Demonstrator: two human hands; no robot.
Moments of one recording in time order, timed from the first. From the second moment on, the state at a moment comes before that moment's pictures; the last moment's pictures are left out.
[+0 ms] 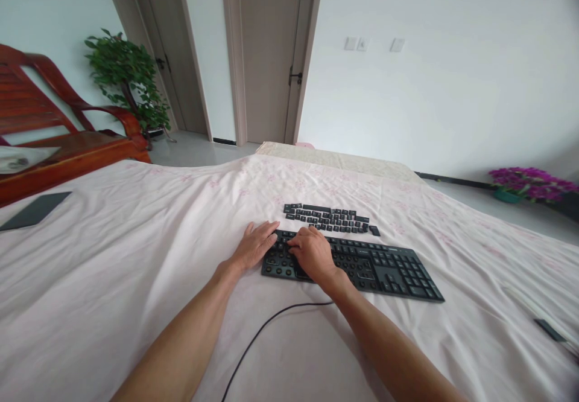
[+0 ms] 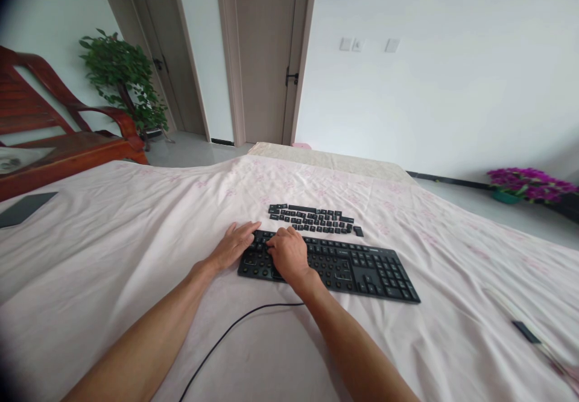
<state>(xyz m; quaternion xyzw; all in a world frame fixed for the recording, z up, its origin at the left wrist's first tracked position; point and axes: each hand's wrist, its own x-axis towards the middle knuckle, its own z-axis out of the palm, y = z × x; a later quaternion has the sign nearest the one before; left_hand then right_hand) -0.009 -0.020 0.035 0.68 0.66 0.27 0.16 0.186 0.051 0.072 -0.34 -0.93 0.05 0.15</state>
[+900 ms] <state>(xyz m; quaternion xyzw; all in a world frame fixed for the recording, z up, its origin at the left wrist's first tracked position) -0.018 -0.019 0.038 0.76 0.59 0.18 0.20 0.183 0.057 0.073 -0.32 -0.93 0.07 0.14</state>
